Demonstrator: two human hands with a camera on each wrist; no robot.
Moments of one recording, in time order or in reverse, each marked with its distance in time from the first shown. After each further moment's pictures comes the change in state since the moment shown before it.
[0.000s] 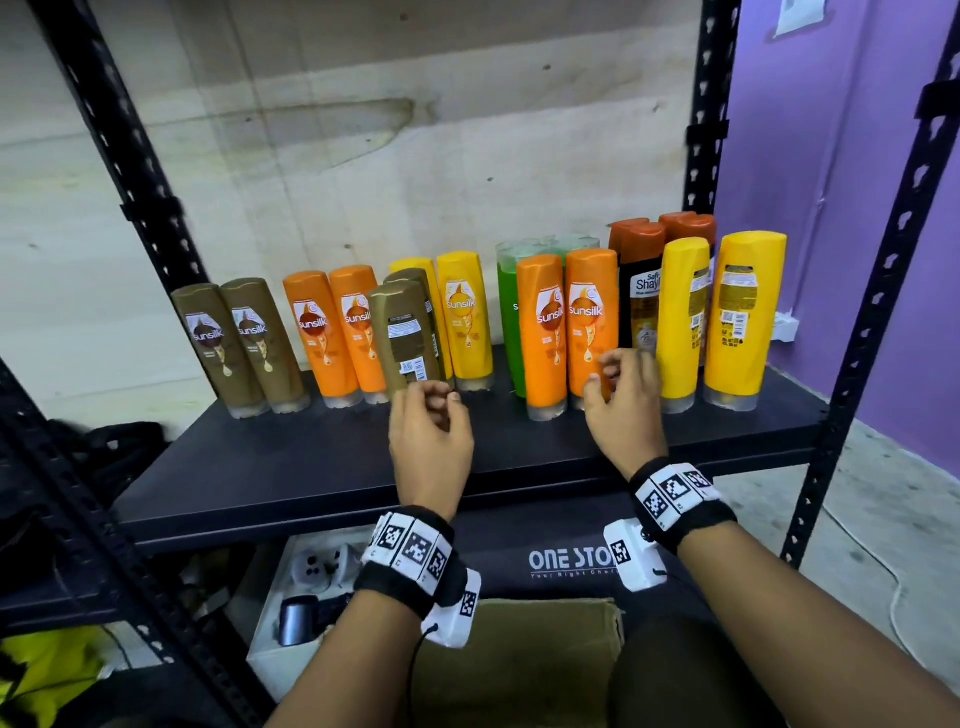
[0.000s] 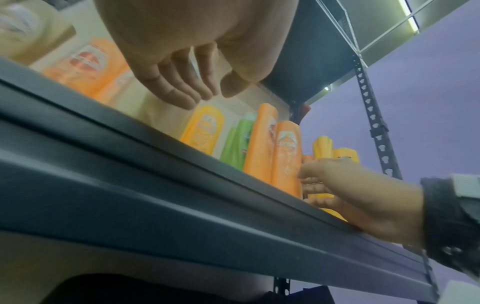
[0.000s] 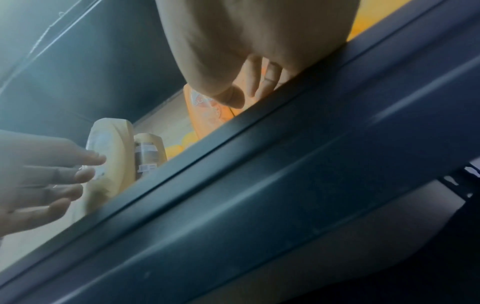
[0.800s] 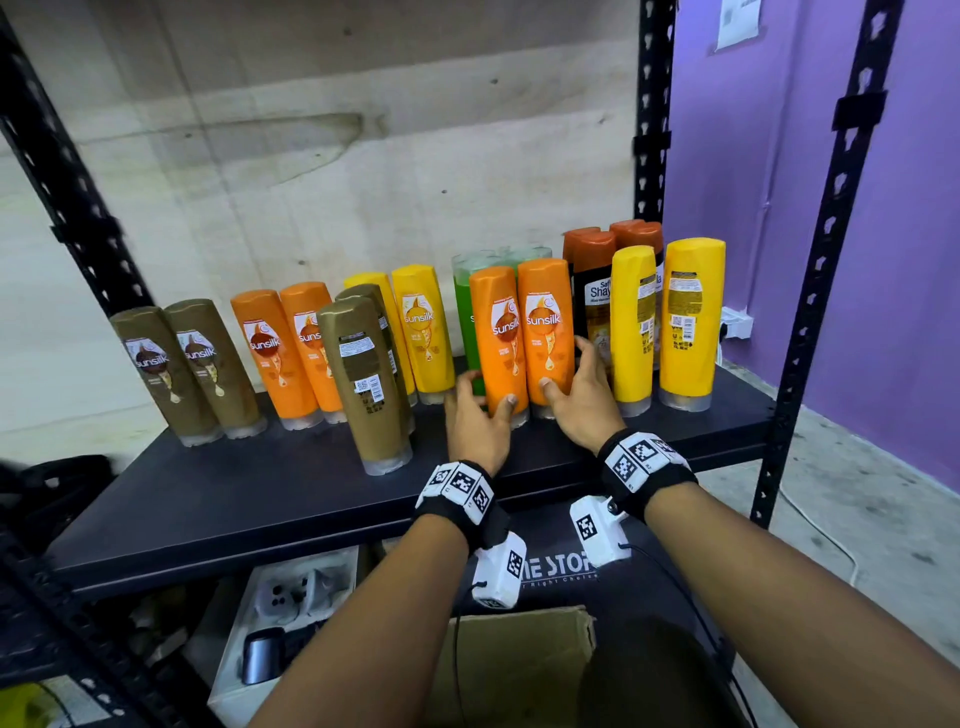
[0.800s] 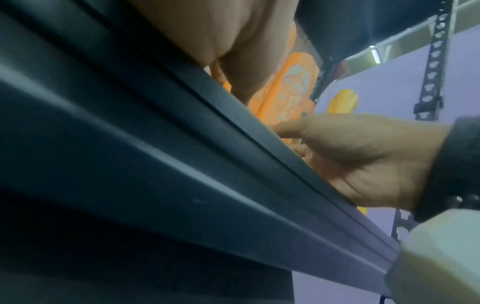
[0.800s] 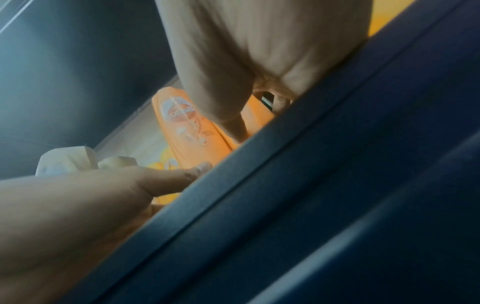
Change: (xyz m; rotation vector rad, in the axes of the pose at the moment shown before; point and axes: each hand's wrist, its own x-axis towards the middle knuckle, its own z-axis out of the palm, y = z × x) left_hand 0.007 0.013 0.106 -0.068 -0.386 -0.259; right_hand 0.031 0.008 -0.001 0.098 -0.300 0.251
